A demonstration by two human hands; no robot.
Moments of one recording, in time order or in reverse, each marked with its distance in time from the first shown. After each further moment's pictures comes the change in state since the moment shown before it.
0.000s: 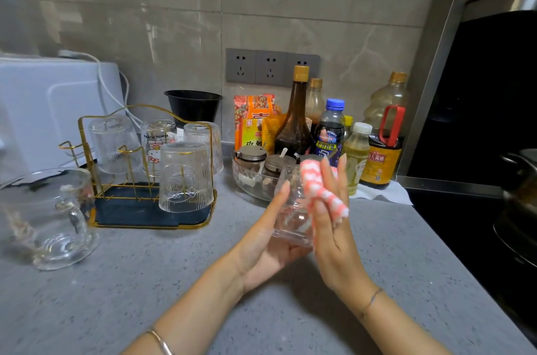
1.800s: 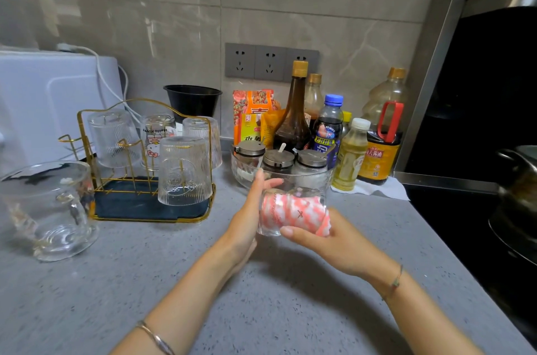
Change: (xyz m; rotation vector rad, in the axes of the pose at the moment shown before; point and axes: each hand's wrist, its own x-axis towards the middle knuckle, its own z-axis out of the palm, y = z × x) left_hand 0.000 0.008 -0.007 0.435 0.320 0.250; right_hand 0.009 -0.010 -0.030 0.065 -0.578 0.344
